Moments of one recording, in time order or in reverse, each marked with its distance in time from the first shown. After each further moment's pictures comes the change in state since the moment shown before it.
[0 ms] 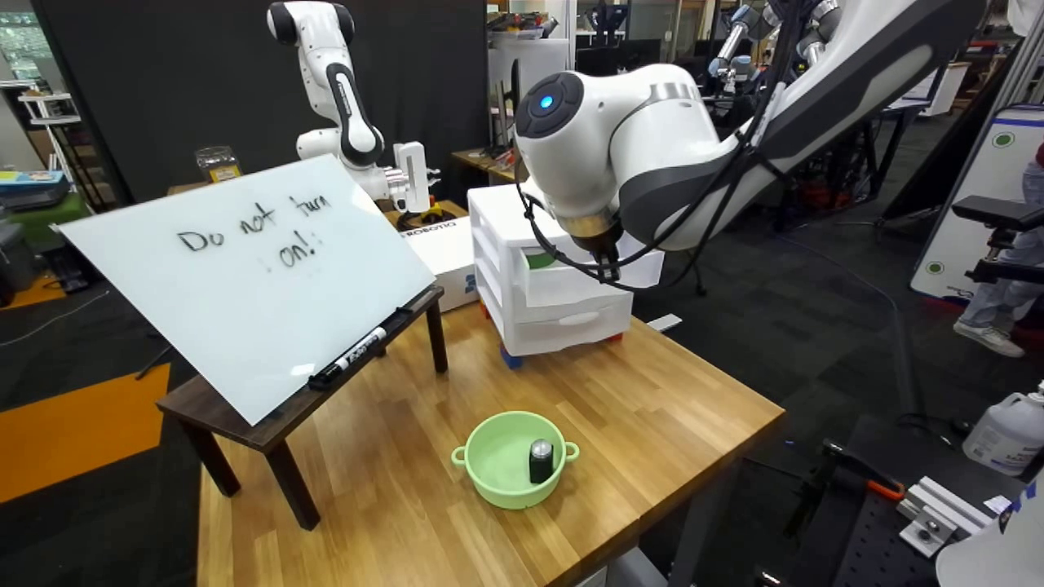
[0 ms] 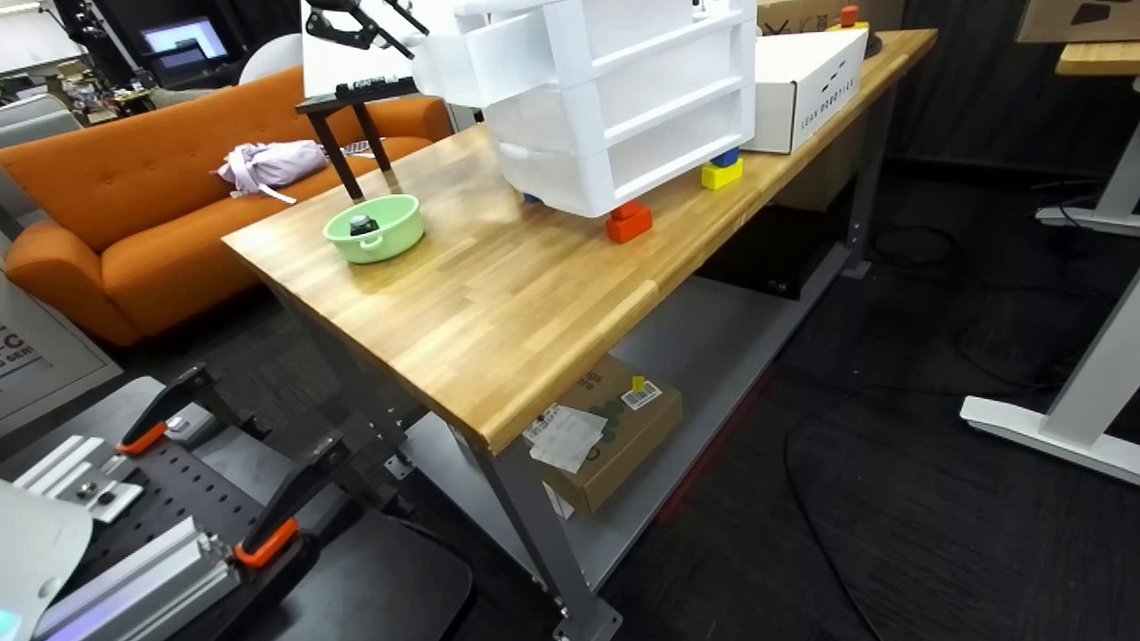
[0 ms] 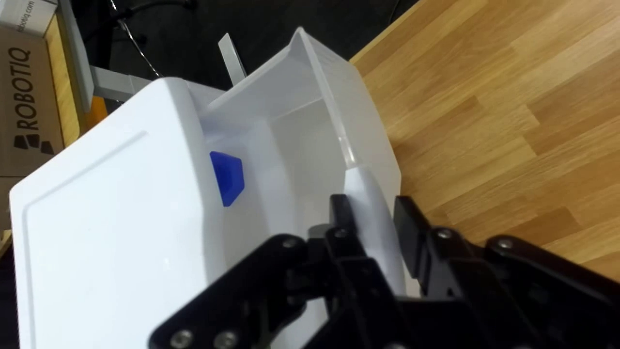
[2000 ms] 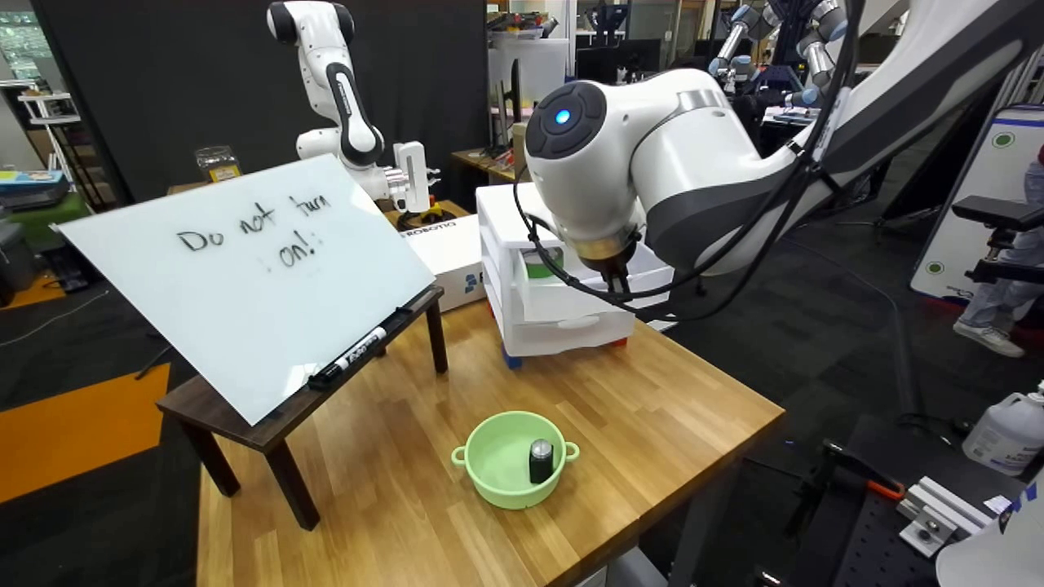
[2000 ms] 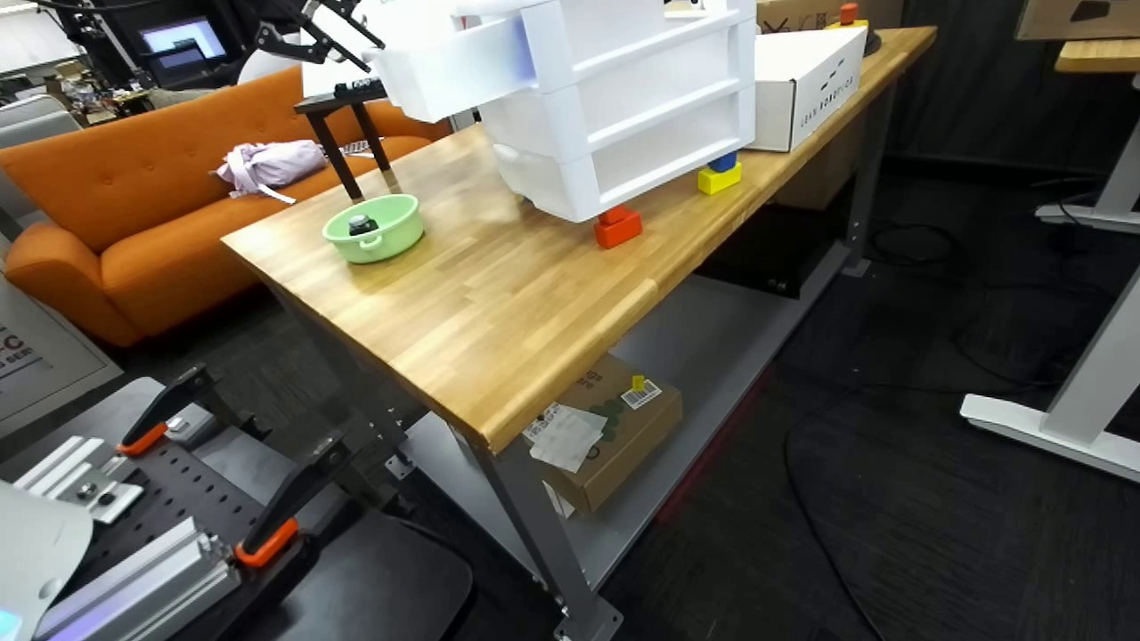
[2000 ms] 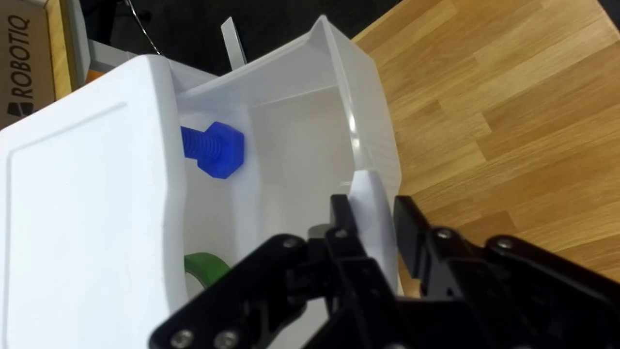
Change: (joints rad) arm 0.040 -0.078 0.047 -0.103 0.003 0.000 0.004
